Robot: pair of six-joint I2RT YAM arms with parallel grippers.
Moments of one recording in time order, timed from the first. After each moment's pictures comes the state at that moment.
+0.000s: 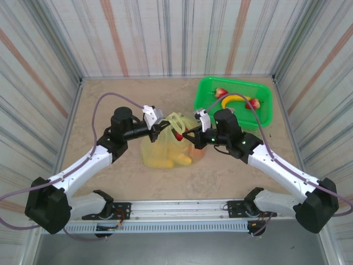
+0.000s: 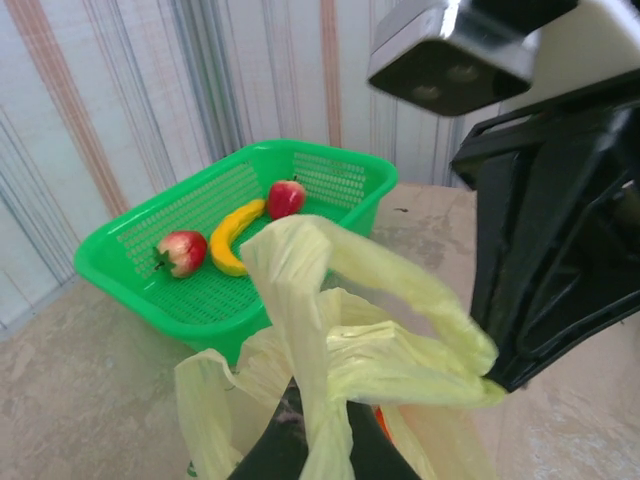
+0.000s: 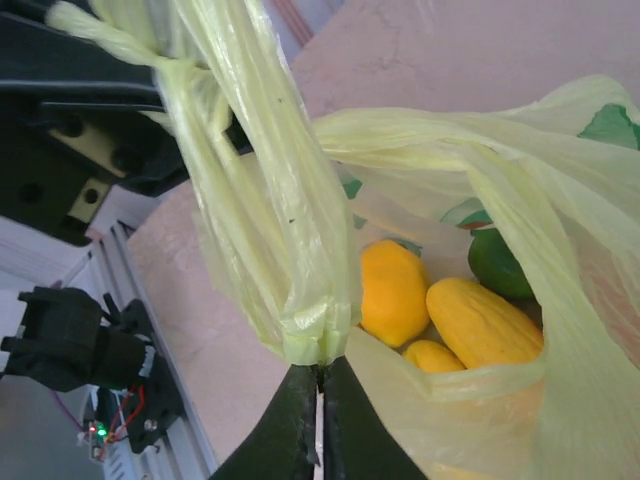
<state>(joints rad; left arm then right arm) -0.54 1.17 0.78 0.20 0.60 0.22 0.69 1.10 0.89 -0.26 -0.42 0.35</state>
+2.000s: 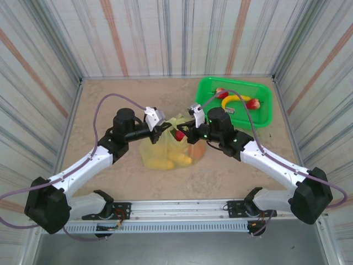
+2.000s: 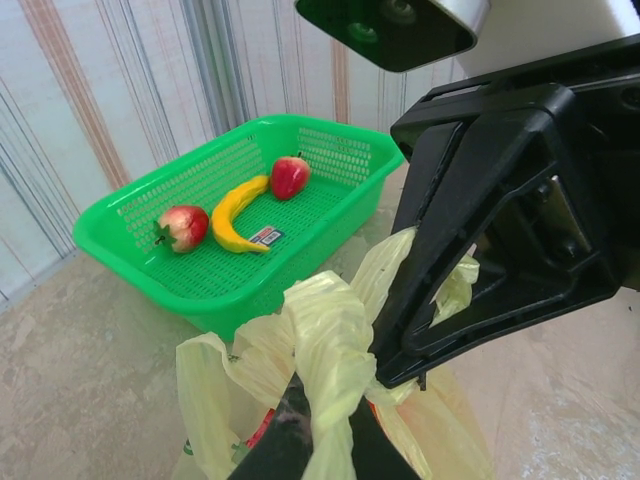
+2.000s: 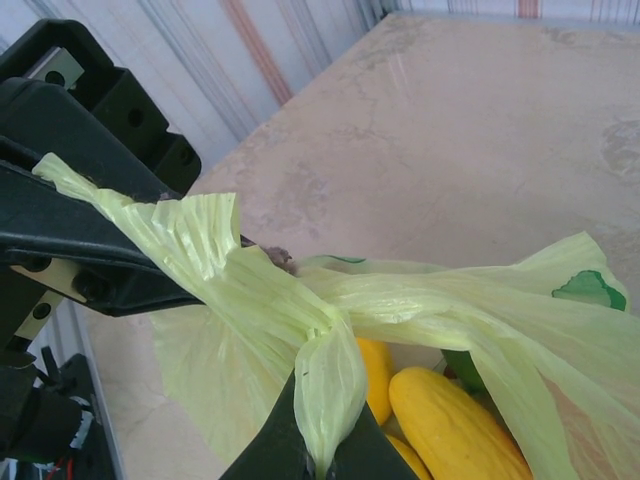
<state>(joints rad) -0.55 1.17 0.77 0.16 0.56 0.22 0.72 1.21 0.89 -0.05 -0.31 0.31</state>
